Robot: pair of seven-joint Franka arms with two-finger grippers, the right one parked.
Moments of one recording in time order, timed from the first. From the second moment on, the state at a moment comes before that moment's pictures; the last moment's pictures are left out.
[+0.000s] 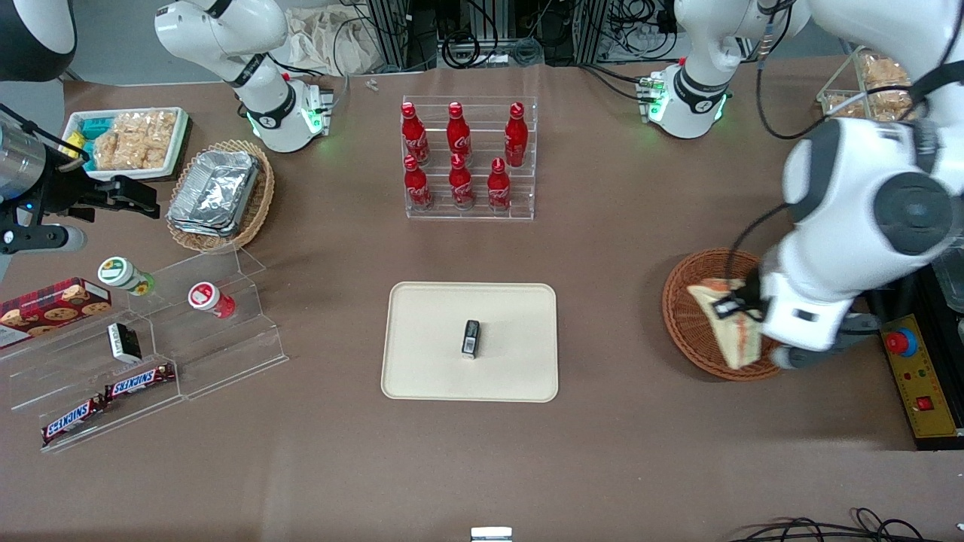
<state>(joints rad) -0.31 0.38 0.03 -1.39 0.00 1.72 -0.59</state>
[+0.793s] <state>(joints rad) -0.60 0.82 0.03 -1.22 0.01 2.02 -0.62</state>
